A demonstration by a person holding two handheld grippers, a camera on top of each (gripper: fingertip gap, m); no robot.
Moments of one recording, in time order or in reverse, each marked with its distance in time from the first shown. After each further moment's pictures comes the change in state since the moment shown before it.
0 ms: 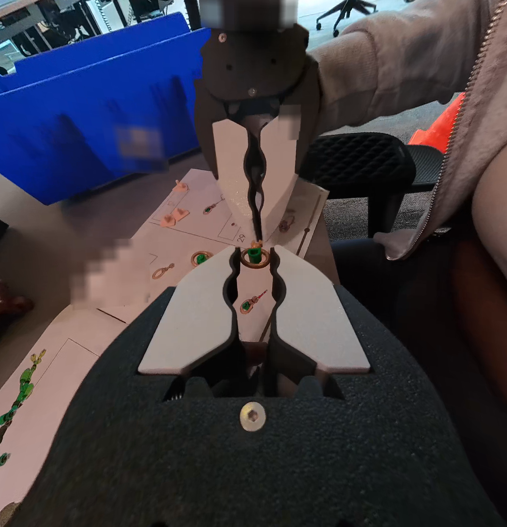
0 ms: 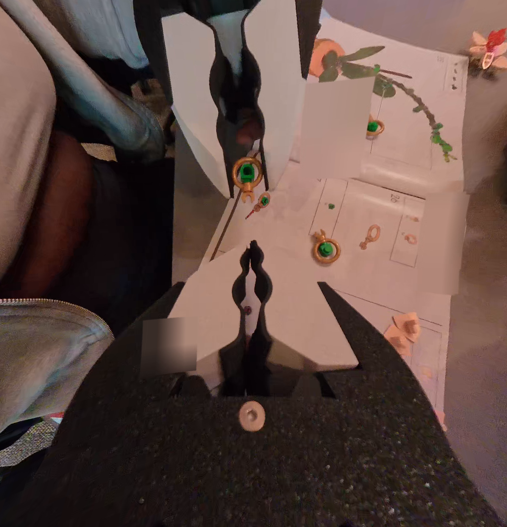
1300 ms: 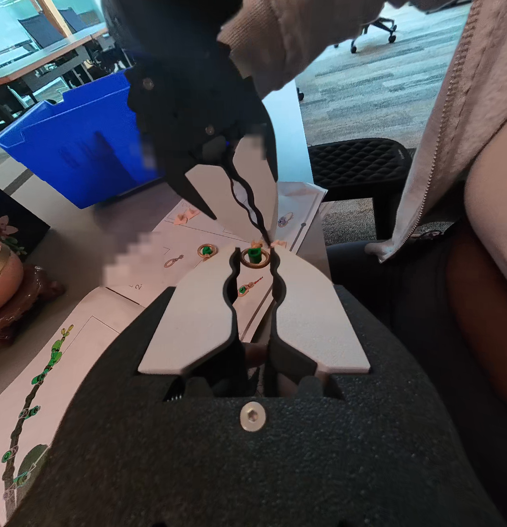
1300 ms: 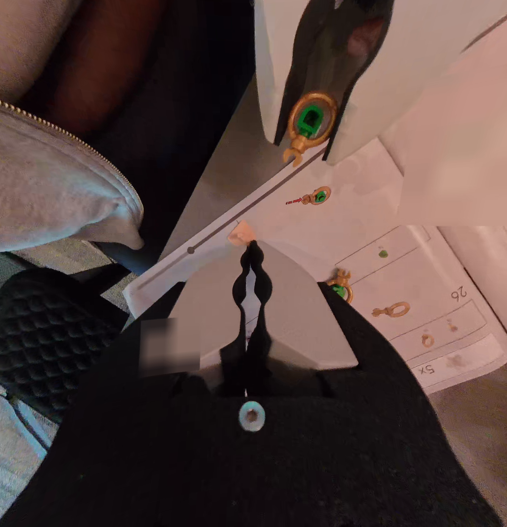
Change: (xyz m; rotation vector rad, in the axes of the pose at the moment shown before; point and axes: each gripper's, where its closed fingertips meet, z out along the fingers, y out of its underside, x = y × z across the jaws) left arm 0.005 -0.002 -0.021 0.049 -0.081 0.043; right arm -0.005 0.018 0.015 -0.433 -0.442 -0.427
